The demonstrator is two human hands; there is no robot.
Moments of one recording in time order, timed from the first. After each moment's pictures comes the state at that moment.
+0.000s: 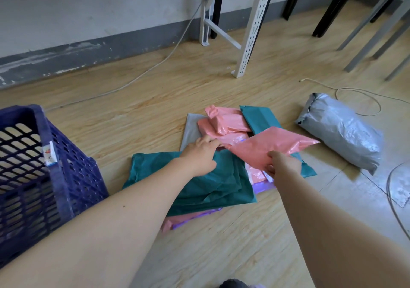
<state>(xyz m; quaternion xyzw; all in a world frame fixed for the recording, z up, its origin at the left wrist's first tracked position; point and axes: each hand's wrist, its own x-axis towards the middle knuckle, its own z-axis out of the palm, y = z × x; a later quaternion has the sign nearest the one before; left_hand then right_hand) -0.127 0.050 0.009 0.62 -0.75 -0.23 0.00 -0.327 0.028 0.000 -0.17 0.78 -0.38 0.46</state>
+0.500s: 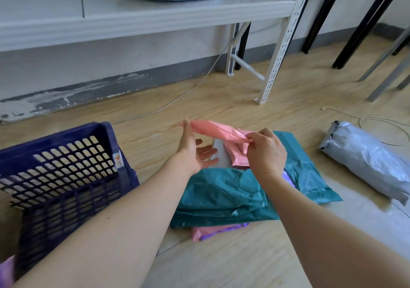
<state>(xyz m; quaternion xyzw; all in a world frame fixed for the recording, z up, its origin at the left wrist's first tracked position) -0.056 0.086 0.098 0.55 -0.02 -0.64 0.53 -0.211 0.063 0.086 -0.71 0.65 -0.28 0.07</state>
